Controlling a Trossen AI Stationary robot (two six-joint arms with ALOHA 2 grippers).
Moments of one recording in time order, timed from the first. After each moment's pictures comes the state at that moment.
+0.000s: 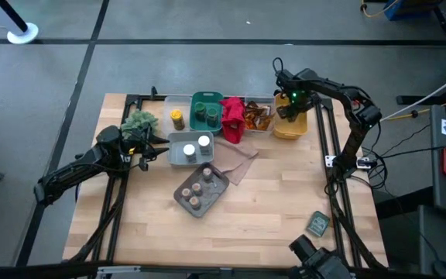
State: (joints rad) left arm 0.56 0.01 0.04 -0.02 0.45 -0.05; right arm -0.93 1.81 1.32 -1.15 0.16 0.27
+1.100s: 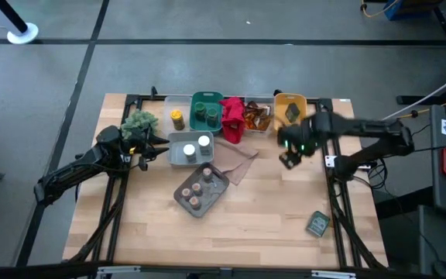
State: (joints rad) left arm 0.56 0.01 0.04 -0.01 0.45 -0.12; right arm -0.04 1.37 1.40 -1.57 0.01 0.88
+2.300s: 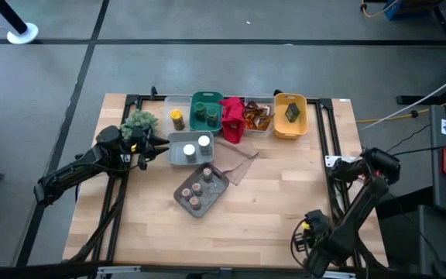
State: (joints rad) left arm 0.56 0.01 0.04 -0.01 0.45 -0.25; right arm 1.02 1.78 1.31 -1.23 -0.09 2.32
